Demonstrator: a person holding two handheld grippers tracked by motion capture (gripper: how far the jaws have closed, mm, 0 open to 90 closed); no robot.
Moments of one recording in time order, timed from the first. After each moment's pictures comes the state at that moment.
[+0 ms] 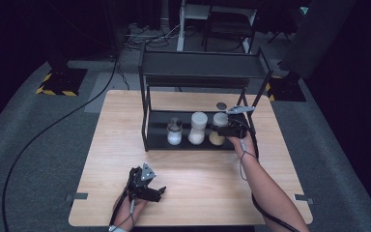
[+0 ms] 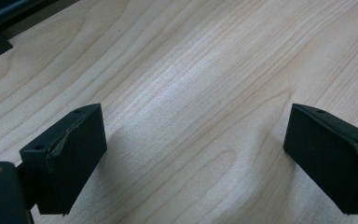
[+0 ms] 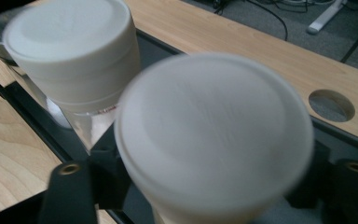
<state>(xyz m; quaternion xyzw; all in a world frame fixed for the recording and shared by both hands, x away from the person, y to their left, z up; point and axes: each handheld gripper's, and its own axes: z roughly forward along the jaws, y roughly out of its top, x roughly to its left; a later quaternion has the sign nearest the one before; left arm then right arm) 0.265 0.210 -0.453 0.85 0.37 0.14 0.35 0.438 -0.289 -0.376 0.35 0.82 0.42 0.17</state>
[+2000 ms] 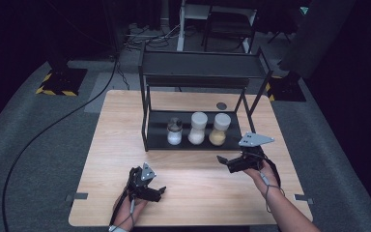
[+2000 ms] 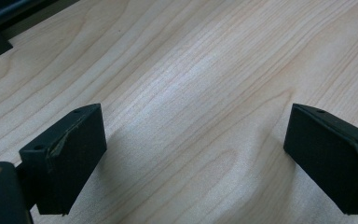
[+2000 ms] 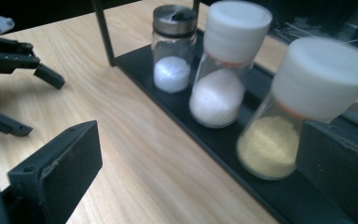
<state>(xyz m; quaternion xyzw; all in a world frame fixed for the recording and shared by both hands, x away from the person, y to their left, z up) 0.265 0.210 -0.453 0.85 0.37 0.14 0.35 0.324 -0.323 -0.370 0.26 0.83 0.46 0.18</state>
